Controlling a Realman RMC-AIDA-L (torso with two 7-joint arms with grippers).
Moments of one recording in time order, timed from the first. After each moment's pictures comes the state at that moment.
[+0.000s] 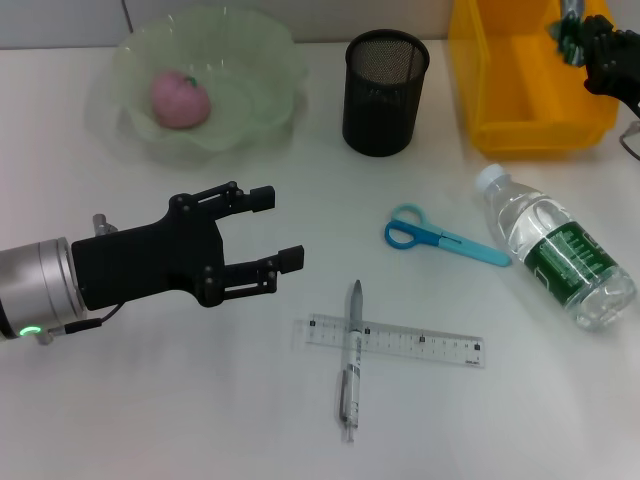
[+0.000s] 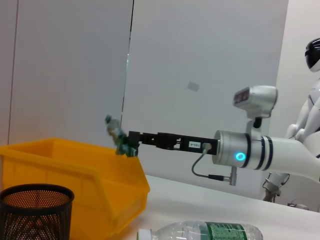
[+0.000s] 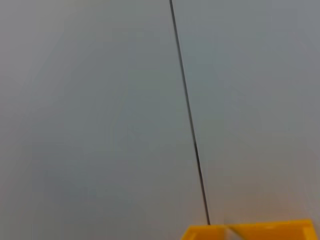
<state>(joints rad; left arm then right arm) -0.43 -2.03 1.07 0.44 1.51 1.56 -1.01 0.57 2.08 -0.50 -0.22 -1.25 -1.10 0.74</state>
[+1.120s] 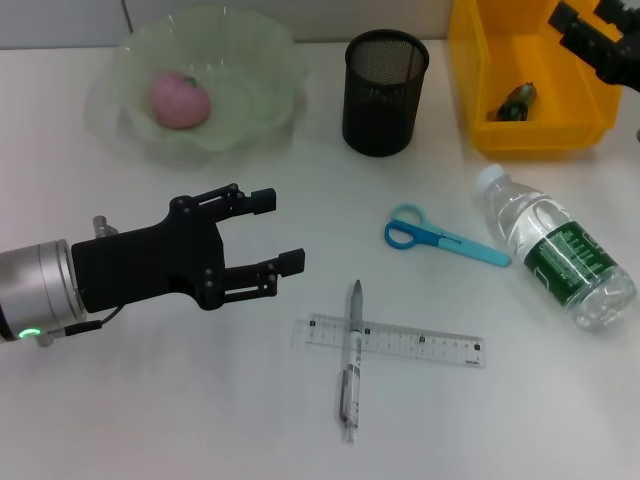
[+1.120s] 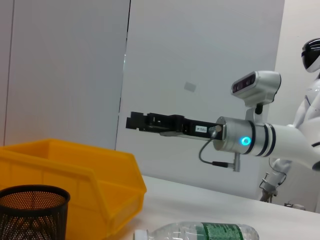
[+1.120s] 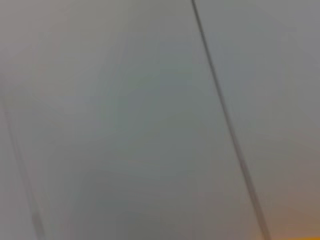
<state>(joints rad) -0.43 -2.03 1.07 0.44 1.51 1.57 -1.01 0.49 2.07 -0.65 -0.43 -1.31 -1.21 1.08</state>
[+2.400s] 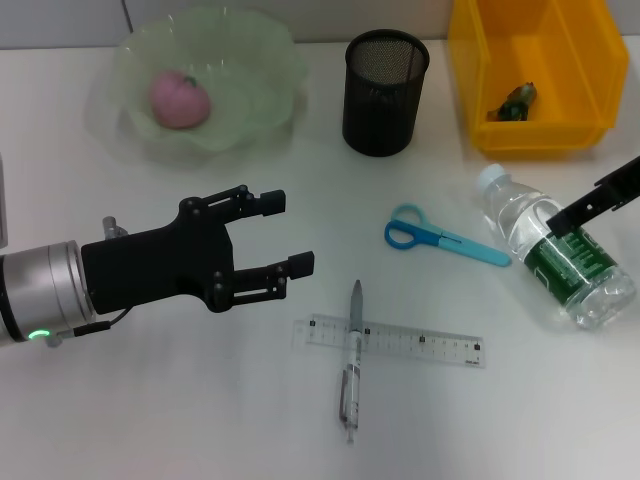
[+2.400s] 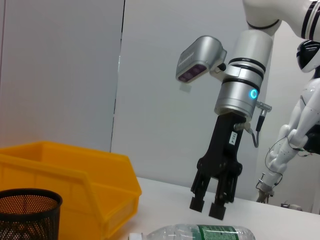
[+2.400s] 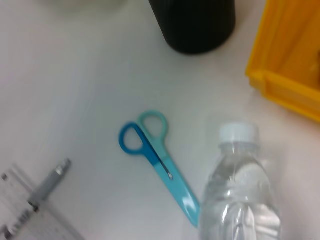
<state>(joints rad) -0.44 -2.04 1.07 0.44 1.52 1.57 -1.00 0.80 2.00 -0.86 -1.07 -2.75 -1.75 2.42</state>
